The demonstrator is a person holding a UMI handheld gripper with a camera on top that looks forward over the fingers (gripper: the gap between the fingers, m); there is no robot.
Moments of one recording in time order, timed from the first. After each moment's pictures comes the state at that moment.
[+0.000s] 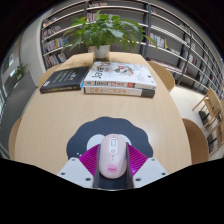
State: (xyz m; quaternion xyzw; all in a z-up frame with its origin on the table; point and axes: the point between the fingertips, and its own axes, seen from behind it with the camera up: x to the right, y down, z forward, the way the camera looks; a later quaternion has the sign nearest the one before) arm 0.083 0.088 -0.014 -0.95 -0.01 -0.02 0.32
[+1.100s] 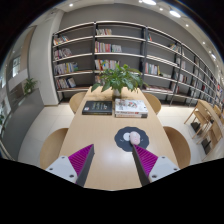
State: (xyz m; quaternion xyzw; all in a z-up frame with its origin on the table) arm -0.068 -0.125 0.244 -0.90 0.00 -0.03 0.44
